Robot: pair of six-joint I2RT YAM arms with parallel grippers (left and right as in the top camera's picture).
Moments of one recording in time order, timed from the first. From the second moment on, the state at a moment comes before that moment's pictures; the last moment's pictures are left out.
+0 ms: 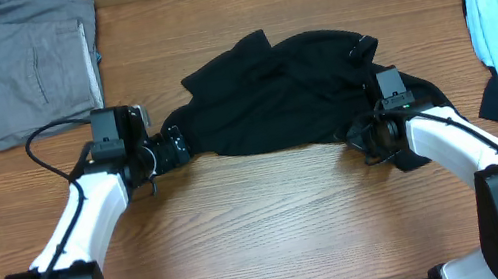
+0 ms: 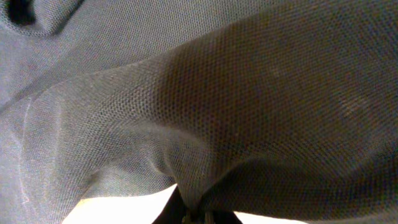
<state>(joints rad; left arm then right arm) -0.03 1.58 0.89 -0.41 0.26 -0.36 0.16 1.65 0.86 -0.49 -0.14 0.80</state>
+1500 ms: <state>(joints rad) 0.00 1.72 0.92 -0.48 0.05 -0.36 0.16 1.65 0.85 -0.48 -0.13 0.80</state>
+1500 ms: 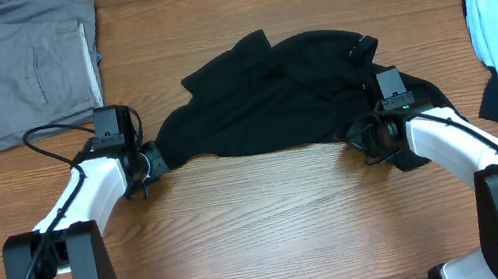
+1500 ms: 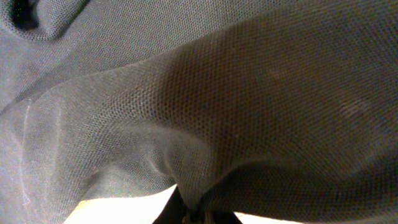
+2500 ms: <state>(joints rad) 0.00 0.70 1.14 -0.85 0.17 -0.37 0.16 0.77 1.19 -1.08 -0.15 0.80</state>
